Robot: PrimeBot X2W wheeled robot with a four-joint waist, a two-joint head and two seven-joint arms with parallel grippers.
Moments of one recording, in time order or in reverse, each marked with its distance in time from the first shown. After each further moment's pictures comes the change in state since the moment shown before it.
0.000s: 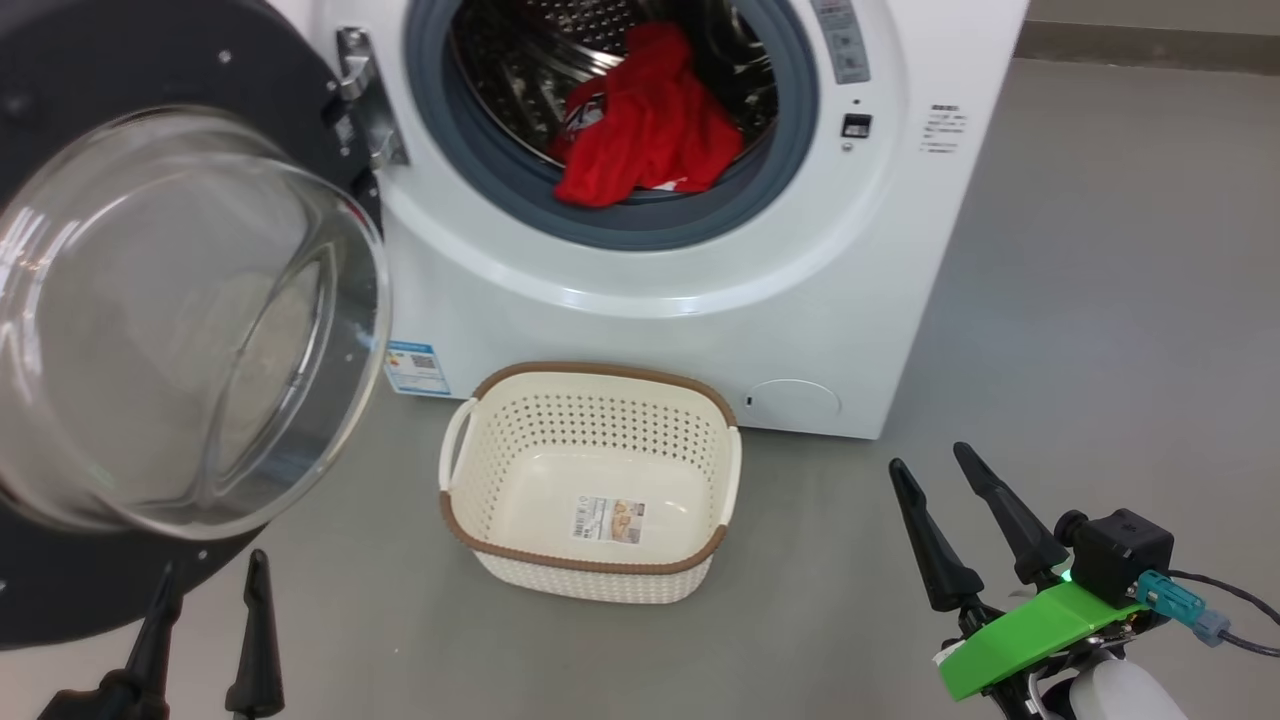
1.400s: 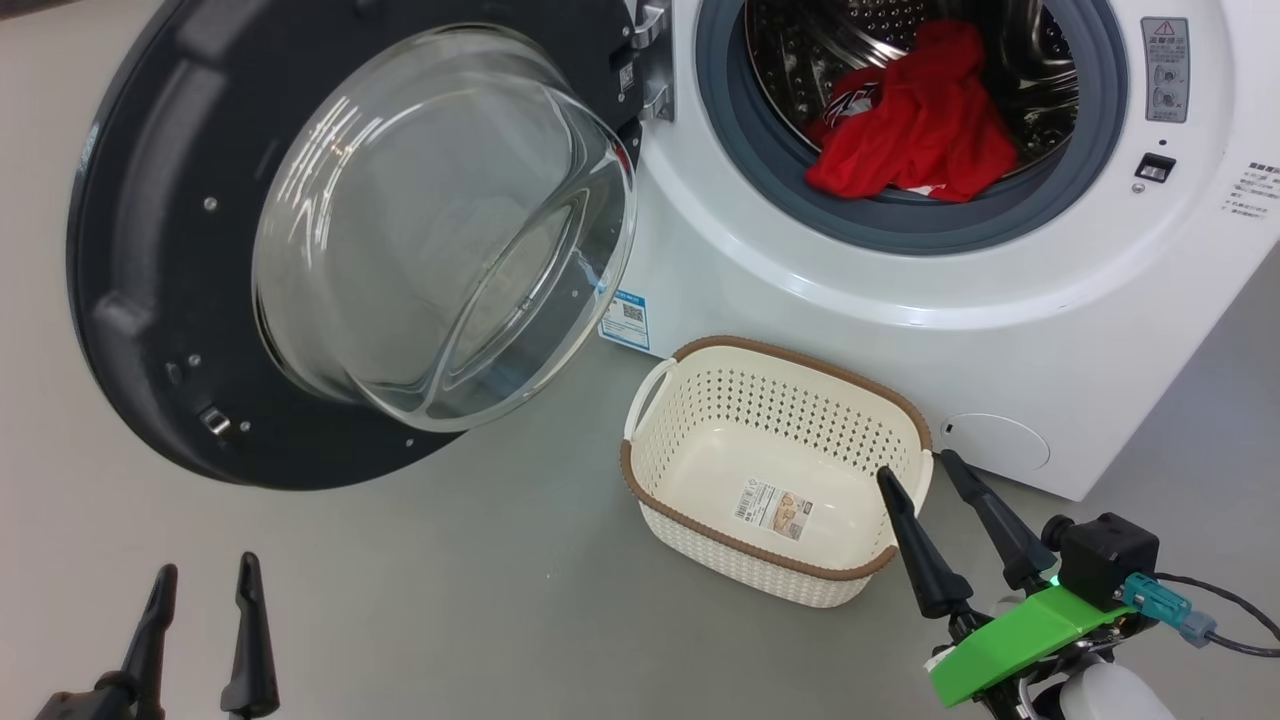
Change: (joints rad) left arm -0.009 -0.024 0.030 0.023 0.016 0.007 0.000; right arm -0.002 0.000 0.023 0.013 0.007 0.000 0.000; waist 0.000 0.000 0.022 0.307
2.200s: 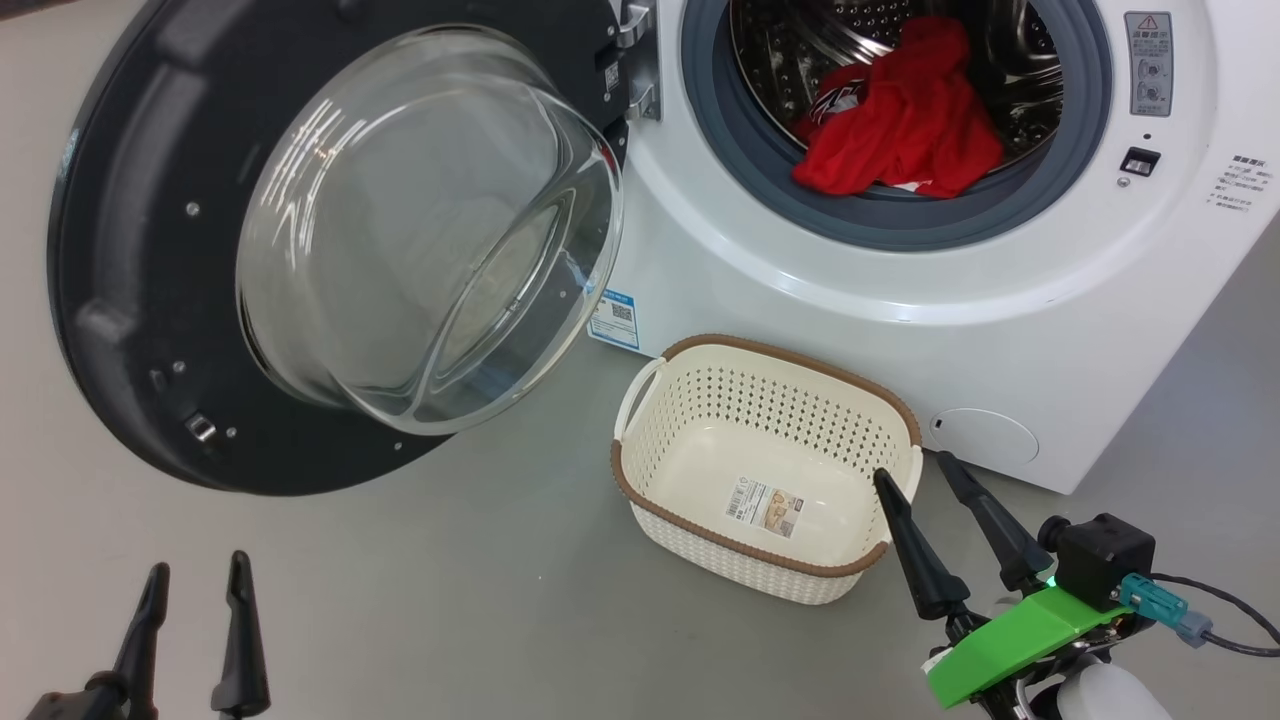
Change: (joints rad) left arm 0.000 0.001 0.010 -0.004 0.000 -0.001 0.000; right arm -0.002 0.000 0.007 0.004 0.002 0.000 0.000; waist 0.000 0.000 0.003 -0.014
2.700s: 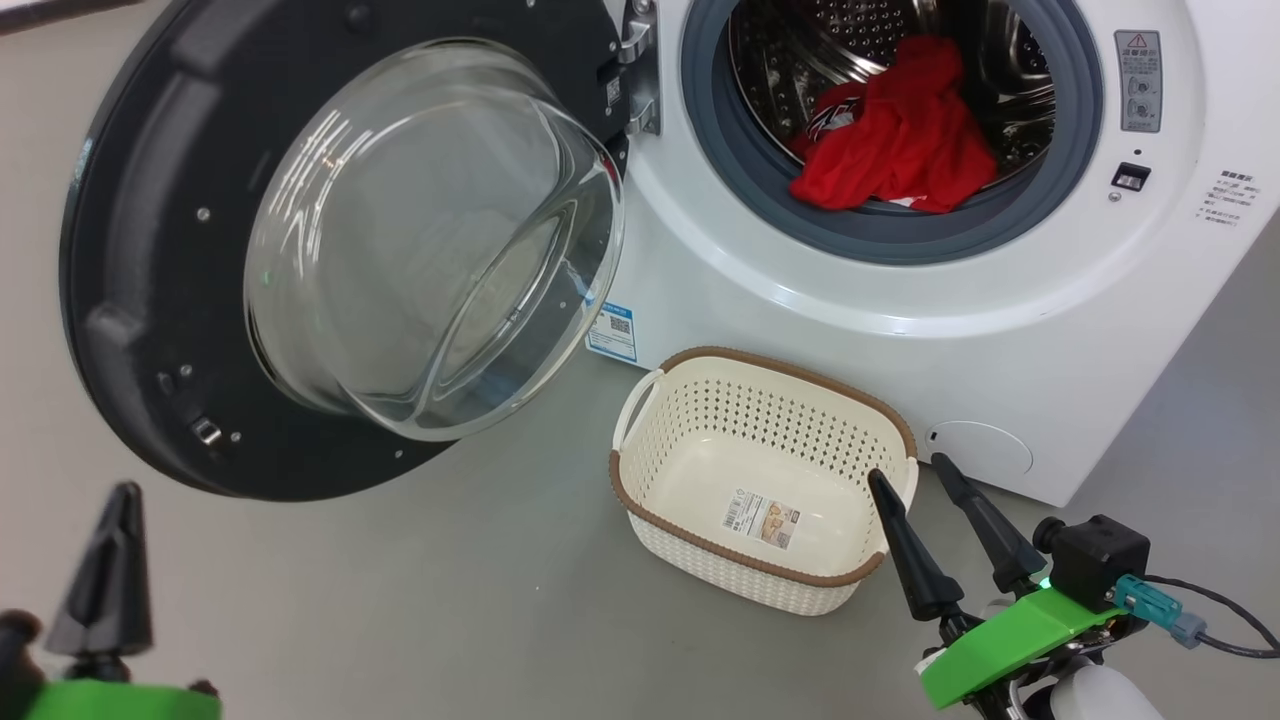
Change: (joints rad) left arm -0.051 0.118 0.000 -0.083 -0.033 -0.007 0.042; right arm 0.000 0.014 0.000 0.003 0.008 0.000 0.000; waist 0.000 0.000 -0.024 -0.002
